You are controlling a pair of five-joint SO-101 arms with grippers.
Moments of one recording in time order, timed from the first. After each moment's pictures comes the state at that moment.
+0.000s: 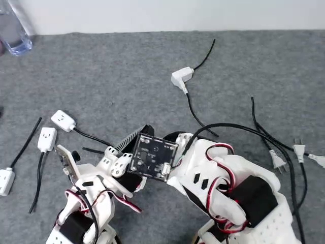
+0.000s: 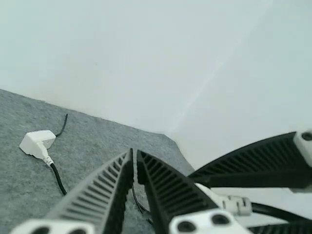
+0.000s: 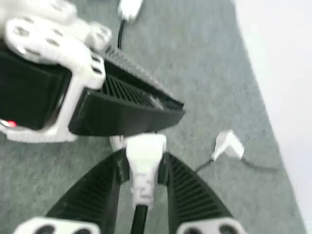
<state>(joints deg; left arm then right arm) 32.3 -103.8 86.1 31.4 46.0 -42.3 -51.8 13.4 87.5 38.6</state>
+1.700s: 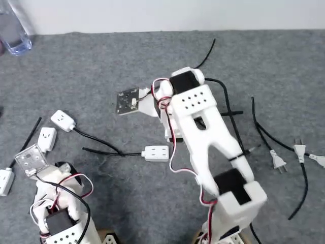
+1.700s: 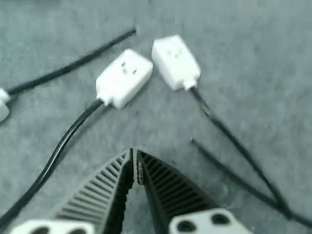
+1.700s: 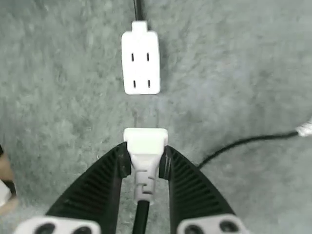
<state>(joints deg) -29.2 -103.8 96.7 64.3 18.0 -27.0 11.9 -15.9 100.0 64.5</state>
